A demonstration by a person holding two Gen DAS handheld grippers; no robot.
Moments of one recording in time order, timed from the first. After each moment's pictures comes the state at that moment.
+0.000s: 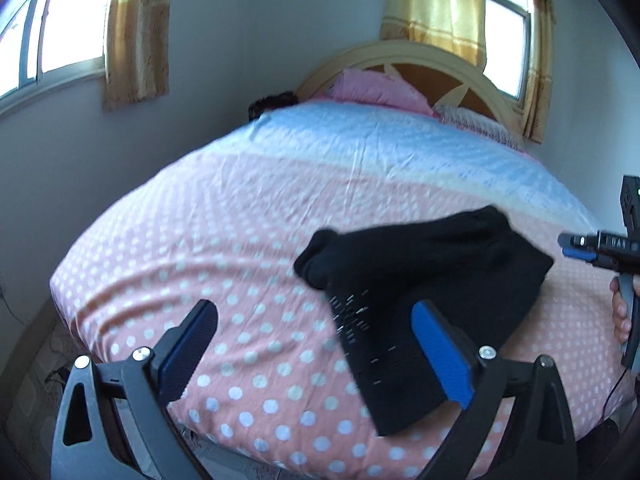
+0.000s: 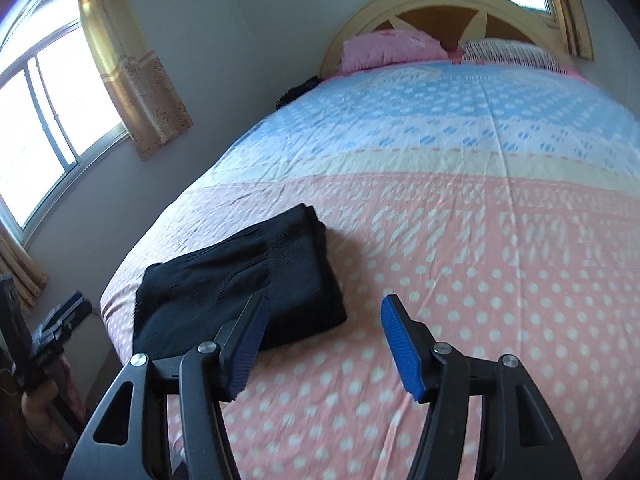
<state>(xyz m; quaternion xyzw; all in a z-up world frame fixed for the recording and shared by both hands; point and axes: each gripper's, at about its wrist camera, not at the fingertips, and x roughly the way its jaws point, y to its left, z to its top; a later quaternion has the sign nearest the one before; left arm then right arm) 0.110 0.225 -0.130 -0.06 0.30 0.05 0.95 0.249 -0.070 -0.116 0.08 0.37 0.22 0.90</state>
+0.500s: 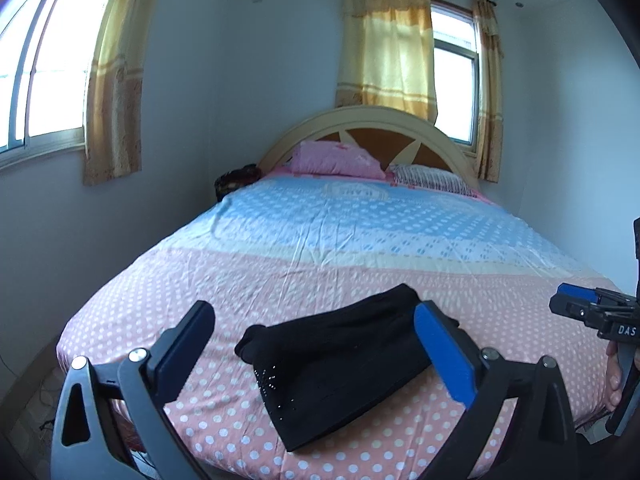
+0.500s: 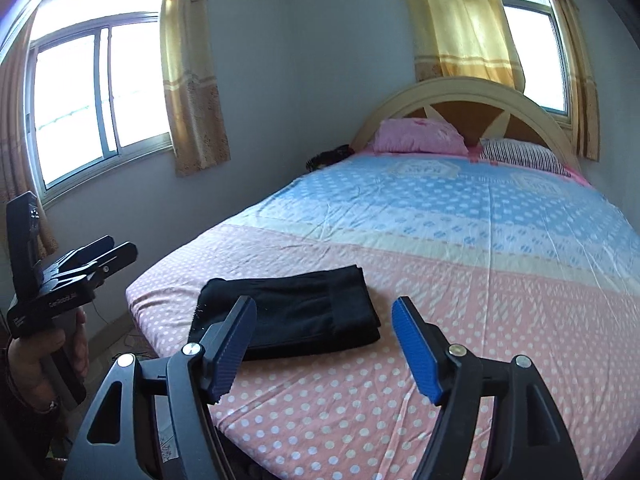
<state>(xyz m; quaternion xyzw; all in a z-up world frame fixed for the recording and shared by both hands) 0.063 0.177 -0.041 -0.03 0.19 0.00 0.98 0.132 -0.055 -0.030 0.01 0.24 0.24 0.94</state>
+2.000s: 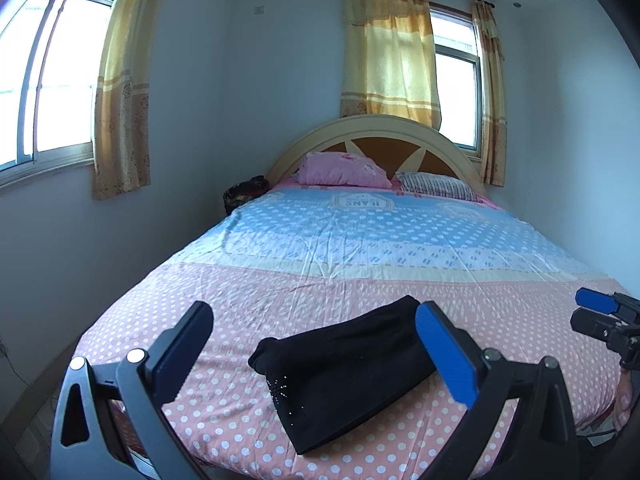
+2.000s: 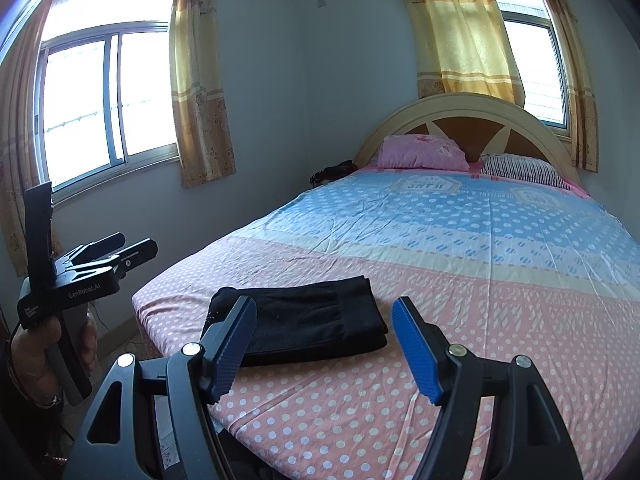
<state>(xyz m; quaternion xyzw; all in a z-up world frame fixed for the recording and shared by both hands) 0.050 0.168 -0.027 -0.02 0.18 0.03 0.98 0.107 -0.049 -0.024 0.01 0.21 0.24 0.95</state>
